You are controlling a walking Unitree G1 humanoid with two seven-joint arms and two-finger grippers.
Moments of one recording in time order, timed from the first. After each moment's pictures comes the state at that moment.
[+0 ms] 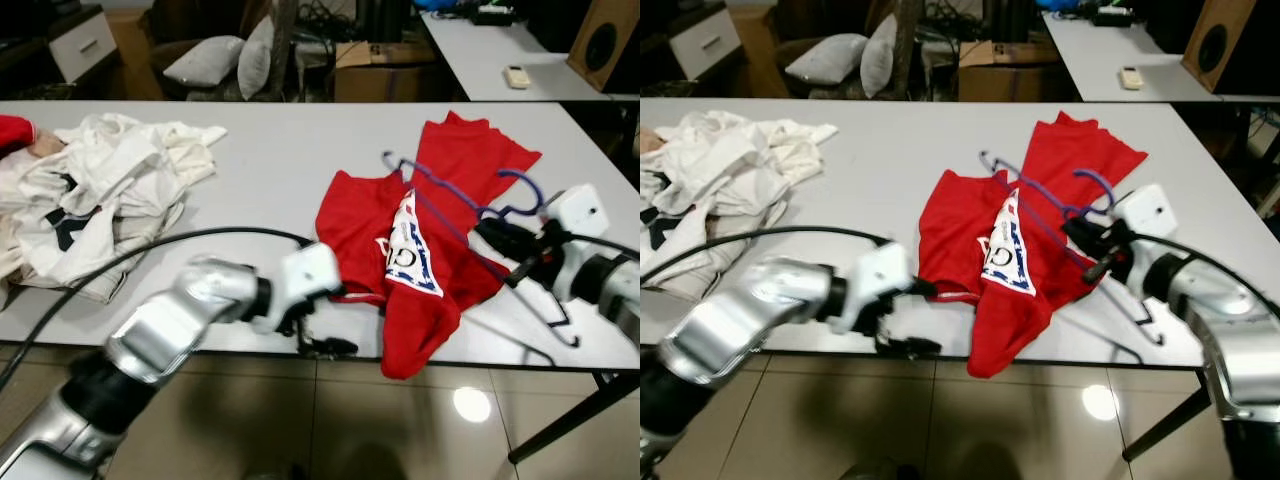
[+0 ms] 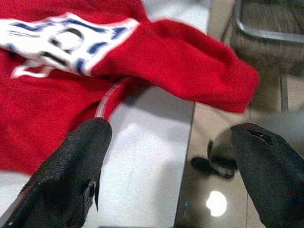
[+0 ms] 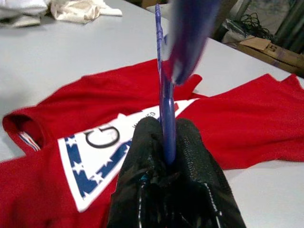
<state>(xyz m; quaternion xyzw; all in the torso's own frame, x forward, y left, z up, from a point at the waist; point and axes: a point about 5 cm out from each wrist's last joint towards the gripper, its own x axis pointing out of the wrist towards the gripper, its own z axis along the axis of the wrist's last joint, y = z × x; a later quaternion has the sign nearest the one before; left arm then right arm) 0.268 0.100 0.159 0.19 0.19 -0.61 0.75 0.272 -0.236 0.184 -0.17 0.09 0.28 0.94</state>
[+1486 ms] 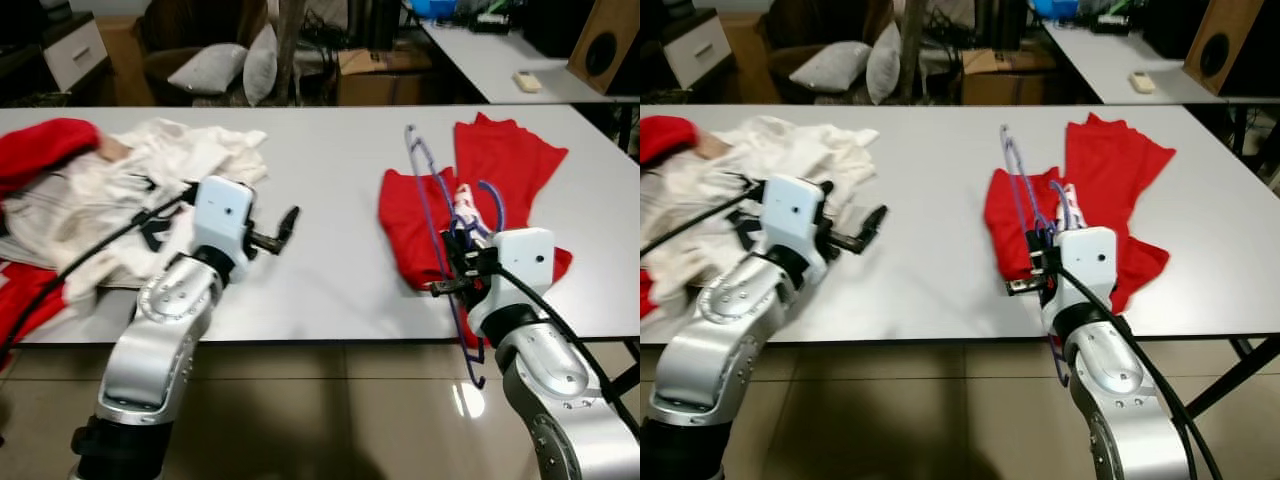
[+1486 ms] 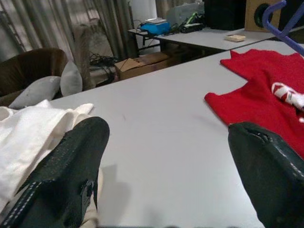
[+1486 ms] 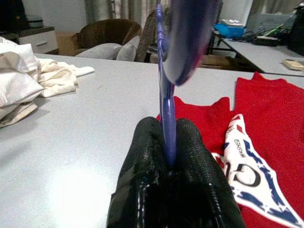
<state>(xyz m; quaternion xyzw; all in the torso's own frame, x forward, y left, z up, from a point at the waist) 0.285 0.133 0.183 0.08 0.00 -0.18 0.98 0.231 -0.153 0.169 -0.07 0.03 0.07 0.99</state>
